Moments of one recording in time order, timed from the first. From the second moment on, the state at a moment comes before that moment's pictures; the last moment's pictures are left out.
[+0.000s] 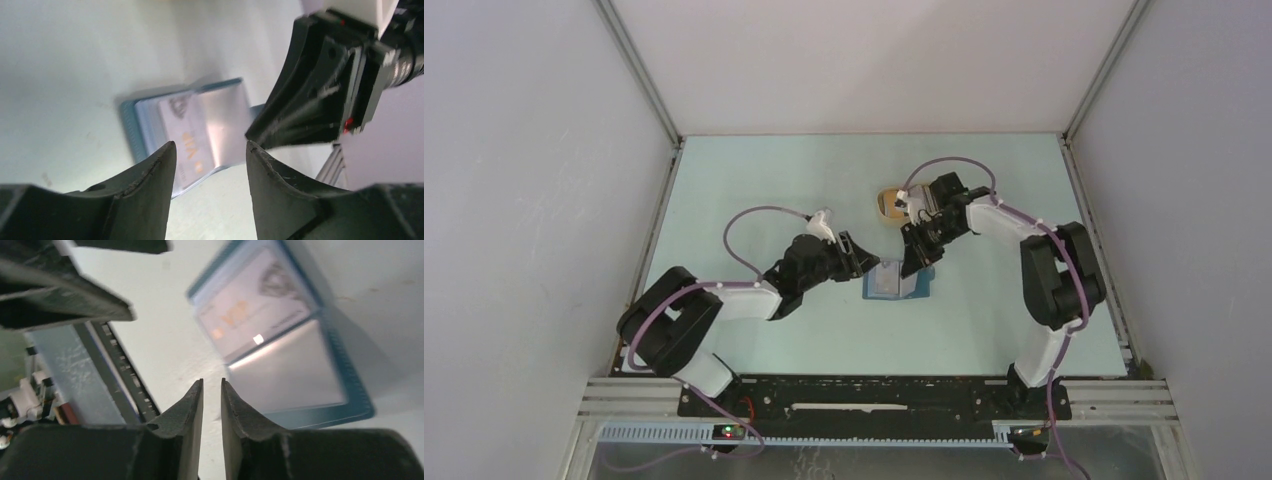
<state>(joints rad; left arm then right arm) -0.69 1.52 0.55 0.67 0.11 -0.85 0.35 1.79 1.23 -0.74 -0.81 -0.22</state>
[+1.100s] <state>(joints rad) -0.58 1.86 0.52 0.92 0.39 -1.11 0.33 2.00 1.32 -0.82 -0.56 -0.18</state>
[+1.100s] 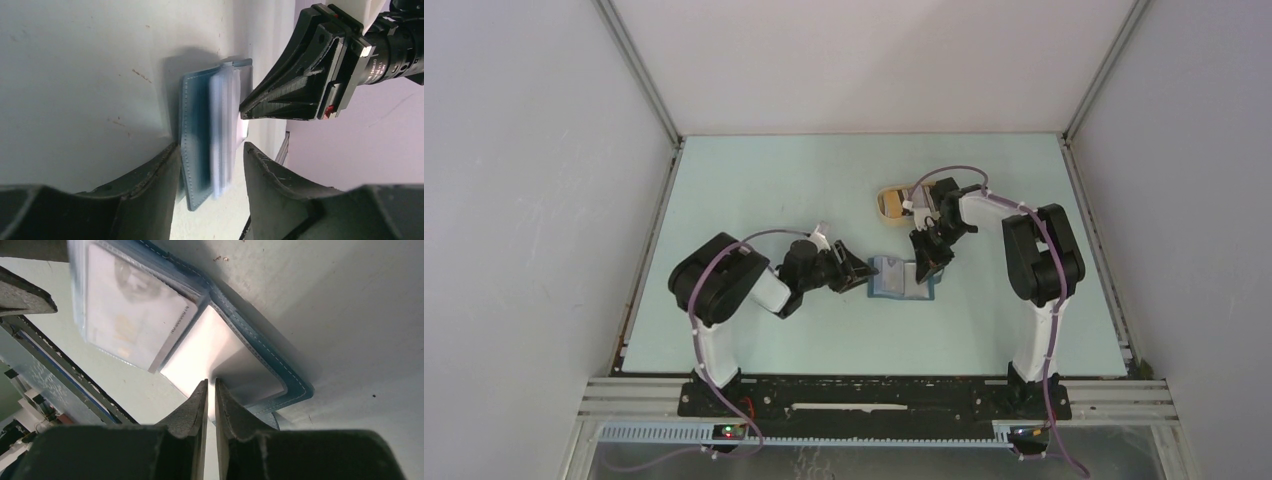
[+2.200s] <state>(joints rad) -0.62 1.98 0.54 1.14 0.51 -1.26 0.26 2.00 1.32 -0.85 -0.73 -0.23</state>
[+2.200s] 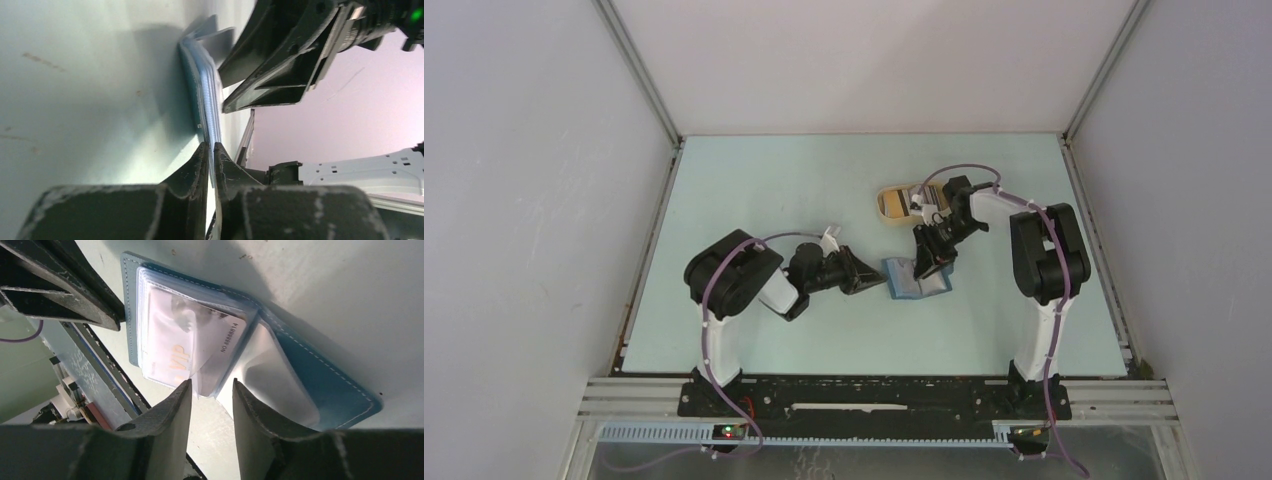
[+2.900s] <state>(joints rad) -0.65 2.03 0.56 1.35 0.52 -1.35 0.26 2.04 1.32 -0.85 -0.80 -0.22</state>
